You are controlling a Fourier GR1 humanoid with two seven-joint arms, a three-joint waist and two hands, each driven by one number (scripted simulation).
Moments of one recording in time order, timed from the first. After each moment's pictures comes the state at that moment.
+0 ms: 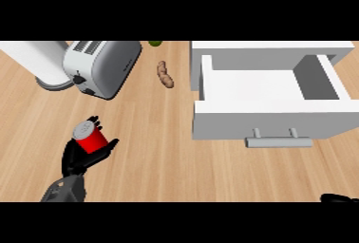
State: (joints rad) left arm -0.30 0.15 0.28 -0.60 0.14 0.02 -0.58; right arm 0.11 -0.09 -0.30 -2.23 -0.12 0.10 0.29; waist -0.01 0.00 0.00
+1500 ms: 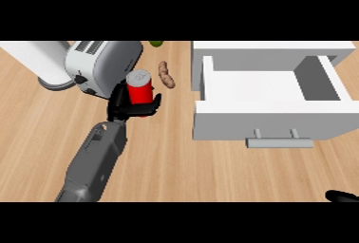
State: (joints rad) left arm -0.66 0.02 0.14 -0.66 0.12 0.04 -0.41; right arm 0.10 -0.09 -0.33 -2.24 -0.09 0.10 0.28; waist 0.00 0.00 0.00
